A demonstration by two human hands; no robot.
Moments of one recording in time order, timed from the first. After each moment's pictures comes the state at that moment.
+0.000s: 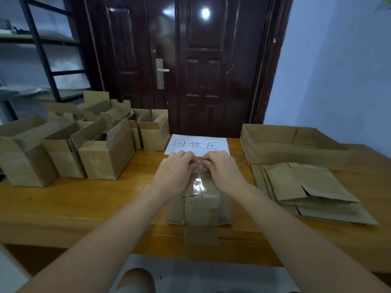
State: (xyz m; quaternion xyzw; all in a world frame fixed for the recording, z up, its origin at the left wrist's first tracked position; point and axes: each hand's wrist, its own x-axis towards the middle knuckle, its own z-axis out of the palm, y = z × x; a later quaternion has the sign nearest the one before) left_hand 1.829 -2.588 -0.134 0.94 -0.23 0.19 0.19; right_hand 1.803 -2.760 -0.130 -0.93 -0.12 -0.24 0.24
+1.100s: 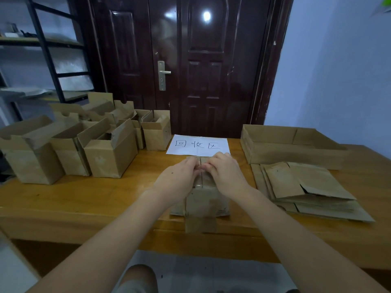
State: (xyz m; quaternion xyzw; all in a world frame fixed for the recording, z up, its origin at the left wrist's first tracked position) left_hand 1.792 -2.583 -0.129 0.94 -0.26 0.12 0.17; right_hand 1.779 -2.759 -0.131 -0.94 -0.12 -0.24 0.21
